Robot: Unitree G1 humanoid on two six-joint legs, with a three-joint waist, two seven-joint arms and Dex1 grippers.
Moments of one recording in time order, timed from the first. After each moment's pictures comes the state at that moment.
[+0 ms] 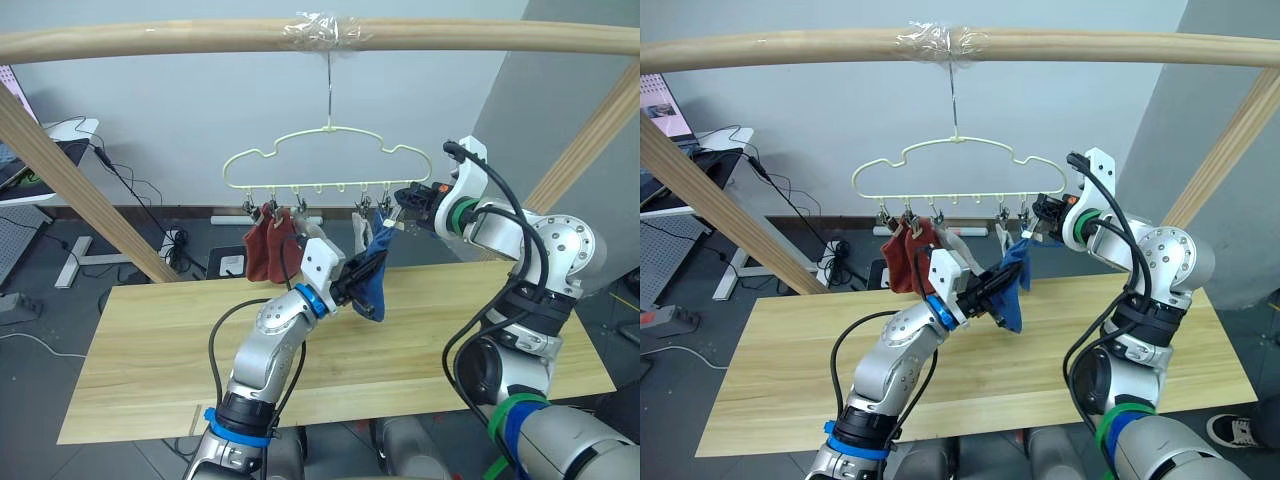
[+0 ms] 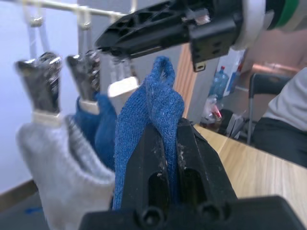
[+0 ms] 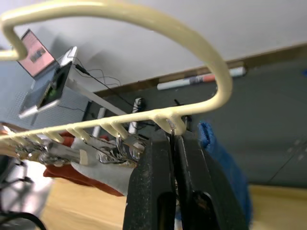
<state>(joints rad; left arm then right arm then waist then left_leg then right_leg) -0.28 0.05 -0.21 -0.06 -0.28 0.20 -0.60 -0.94 0.01 -0.59 -0.19 0.51 1.58 0.00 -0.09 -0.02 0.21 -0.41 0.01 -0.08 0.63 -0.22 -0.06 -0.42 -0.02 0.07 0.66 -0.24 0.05</state>
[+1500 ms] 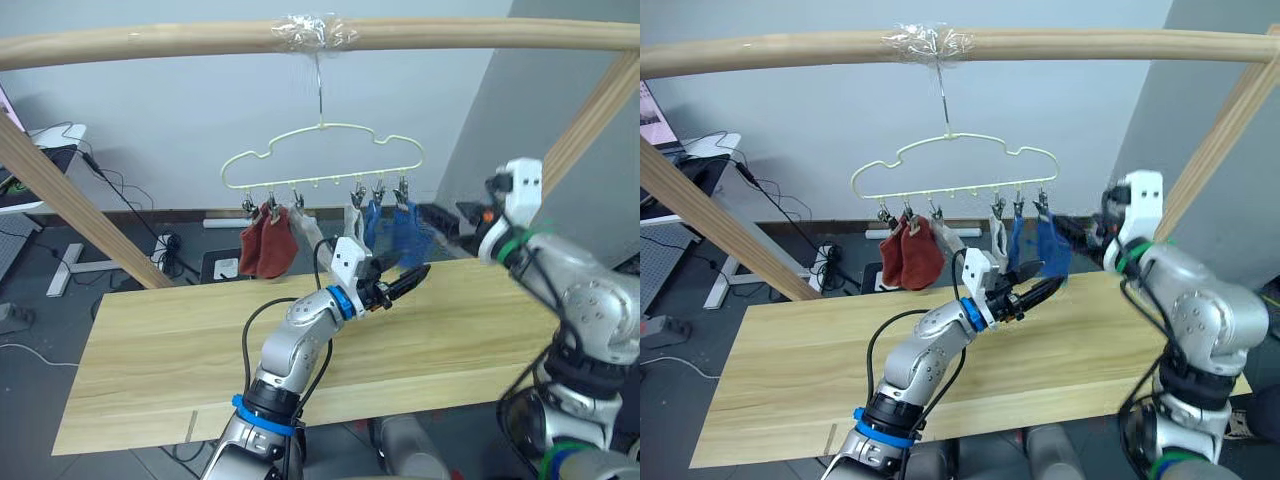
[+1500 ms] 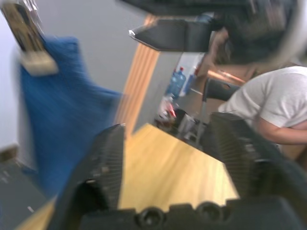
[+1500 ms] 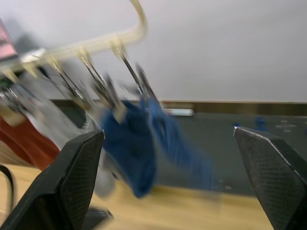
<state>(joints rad) -0.32 -0.03 -0.21 0.05 -0.42 0.37 -0.62 -0.41 -0.31 -0.30 -0.49 0.52 1.15 0.23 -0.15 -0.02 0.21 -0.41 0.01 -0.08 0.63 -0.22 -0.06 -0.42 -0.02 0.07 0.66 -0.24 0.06</state>
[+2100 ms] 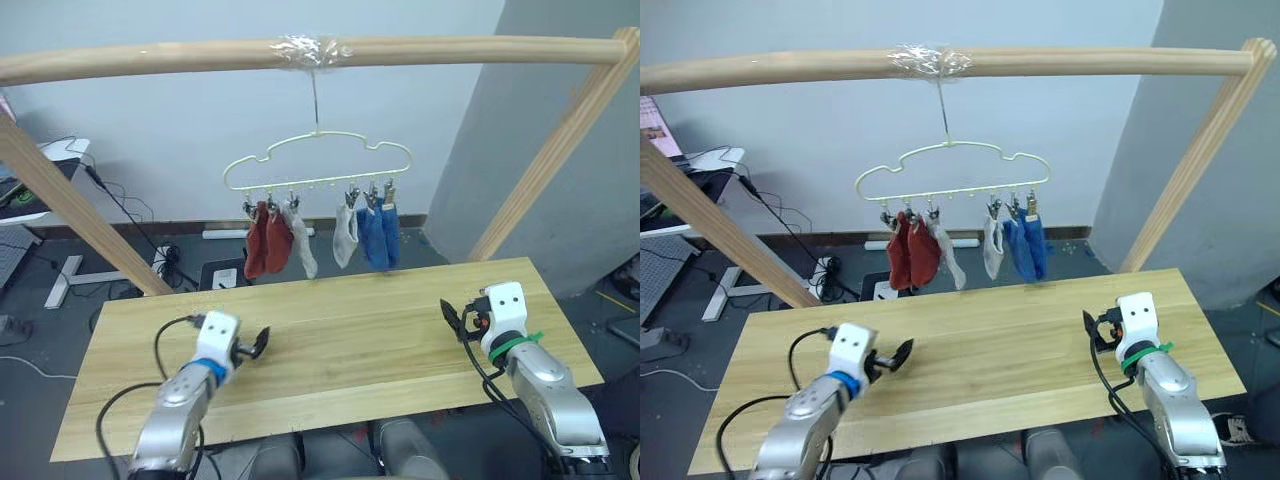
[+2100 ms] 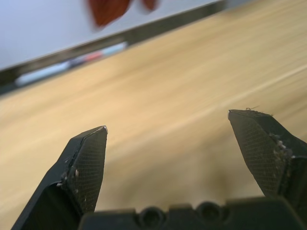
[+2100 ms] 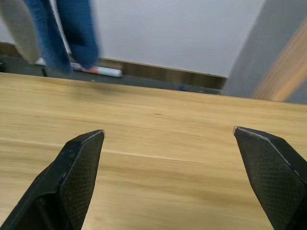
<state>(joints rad) 0.13 0.32 0.12 0.04 -0.18 0.29 -0.31 0.06 -0.33 -0.09 -0.12 0.17 0.34 0.28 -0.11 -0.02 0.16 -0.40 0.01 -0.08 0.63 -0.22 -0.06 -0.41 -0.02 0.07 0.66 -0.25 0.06</state>
